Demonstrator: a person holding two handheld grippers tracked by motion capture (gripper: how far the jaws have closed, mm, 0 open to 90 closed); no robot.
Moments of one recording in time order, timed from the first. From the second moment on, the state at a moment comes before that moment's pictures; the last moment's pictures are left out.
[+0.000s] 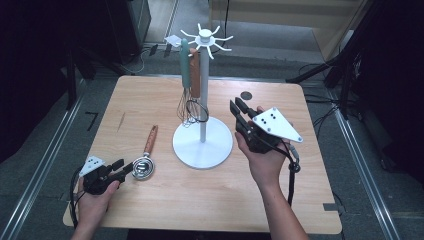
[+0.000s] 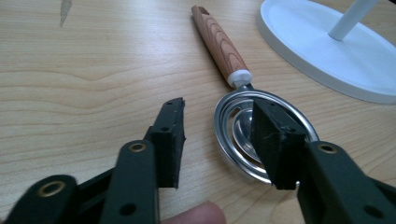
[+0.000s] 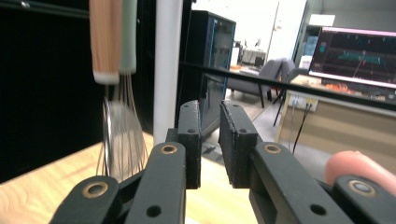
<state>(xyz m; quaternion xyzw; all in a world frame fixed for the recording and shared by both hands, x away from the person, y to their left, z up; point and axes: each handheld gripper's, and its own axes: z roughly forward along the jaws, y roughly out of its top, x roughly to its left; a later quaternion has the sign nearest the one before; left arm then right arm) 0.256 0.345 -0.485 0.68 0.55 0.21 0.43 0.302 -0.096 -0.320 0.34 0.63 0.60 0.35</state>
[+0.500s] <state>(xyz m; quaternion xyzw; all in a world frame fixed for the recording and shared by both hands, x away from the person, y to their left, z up) 0.259 0.342 -0.486 0.71 0.54 0.18 0.43 0.277 -0.132 -0.400 0.40 0.66 0.55 0.31</state>
